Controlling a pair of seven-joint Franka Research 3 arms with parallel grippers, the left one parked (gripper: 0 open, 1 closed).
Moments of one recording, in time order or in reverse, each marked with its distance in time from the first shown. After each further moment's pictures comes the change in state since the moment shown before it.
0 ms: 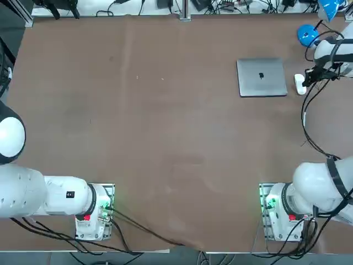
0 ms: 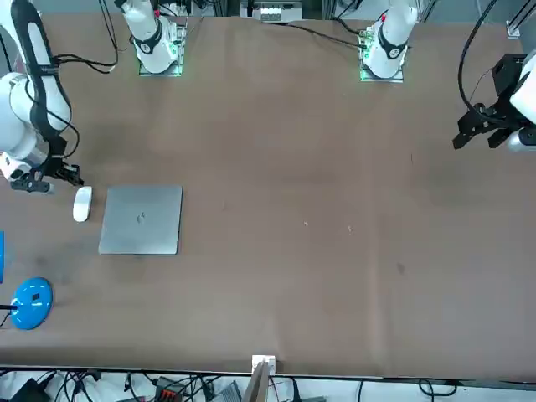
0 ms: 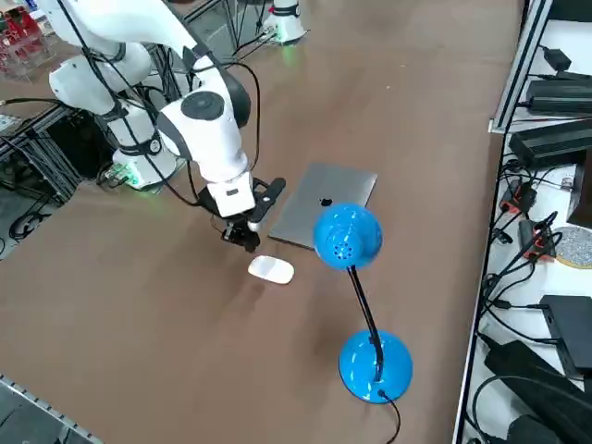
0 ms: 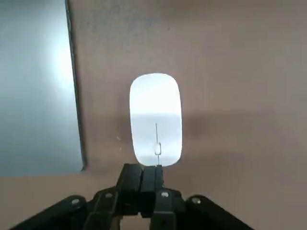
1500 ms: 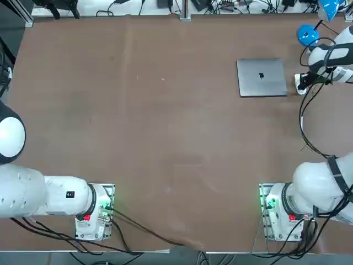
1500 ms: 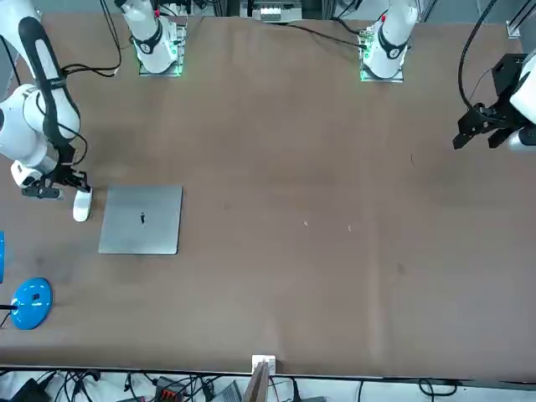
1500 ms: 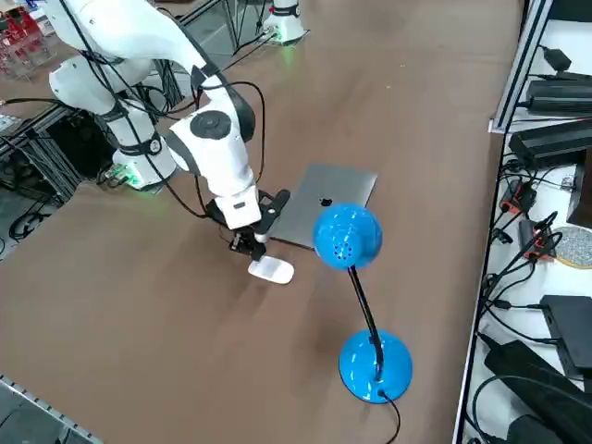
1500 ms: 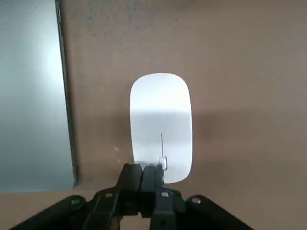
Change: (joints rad) arm 0.001 0.076 0.006 0.000 0.000 0.075 -0.001
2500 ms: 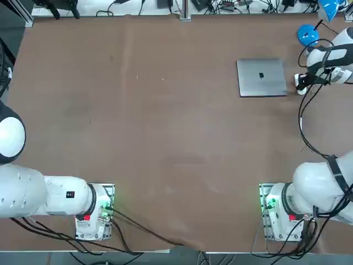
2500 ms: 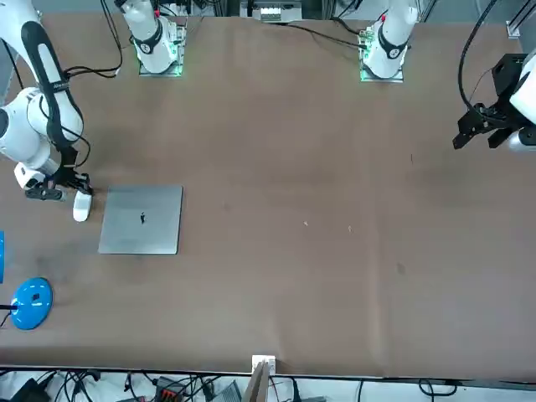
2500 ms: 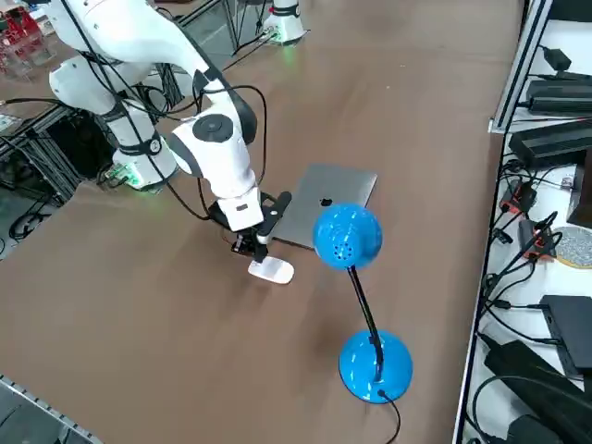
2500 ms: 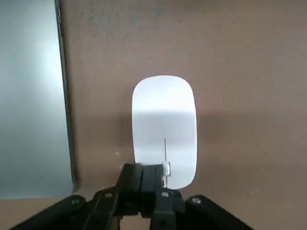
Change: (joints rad) arm 0.001 0.017 0.004 0.000 0.000 0.022 0.000
